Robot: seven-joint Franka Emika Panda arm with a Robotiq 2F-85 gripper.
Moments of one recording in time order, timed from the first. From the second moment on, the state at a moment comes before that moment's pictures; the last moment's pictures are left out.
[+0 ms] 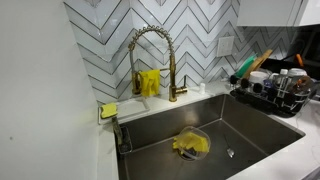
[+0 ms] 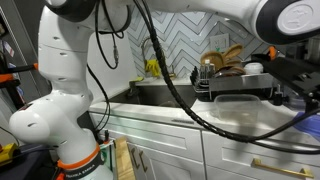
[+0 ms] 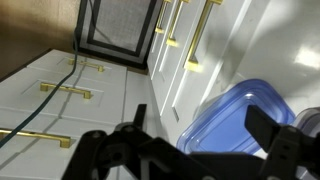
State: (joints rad) arm -0.39 0.42 -0.26 -1.63 0.29 2.16 -0.16
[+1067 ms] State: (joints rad) arm -0.54 0.66 -0.13 -1.36 0.46 2.16 -0.22
